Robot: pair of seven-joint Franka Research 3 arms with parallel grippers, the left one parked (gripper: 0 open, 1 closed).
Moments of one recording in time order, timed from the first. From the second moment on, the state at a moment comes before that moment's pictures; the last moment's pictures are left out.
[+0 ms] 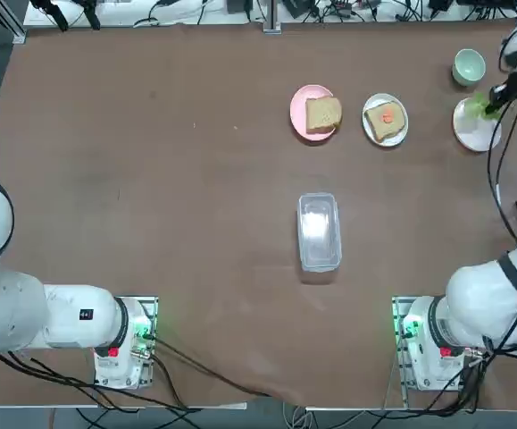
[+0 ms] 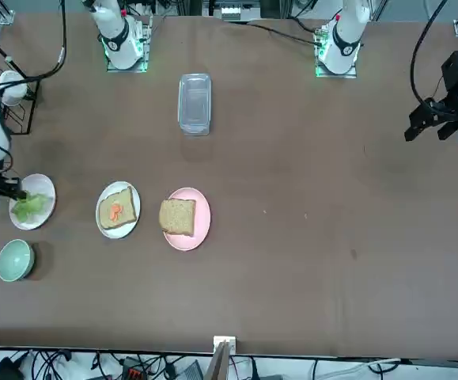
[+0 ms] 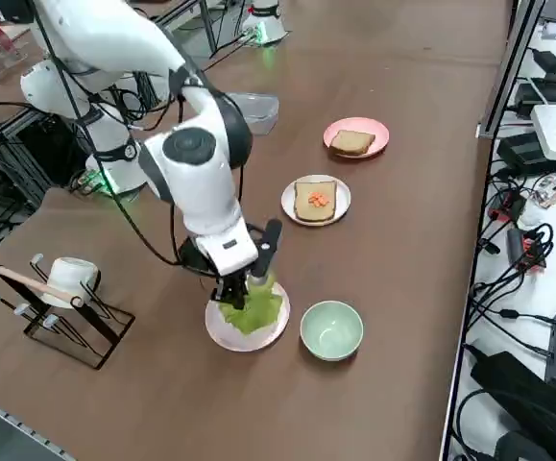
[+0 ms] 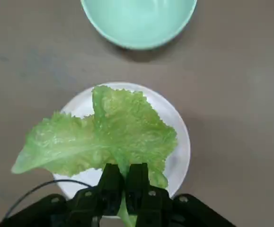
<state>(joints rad) -0.35 0.47 -0.14 -1.77 0.04 2.28 -0.66</state>
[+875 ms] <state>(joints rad) -0.01 0.39 -0.11 -1.71 0.04 2.15 -0.40</state>
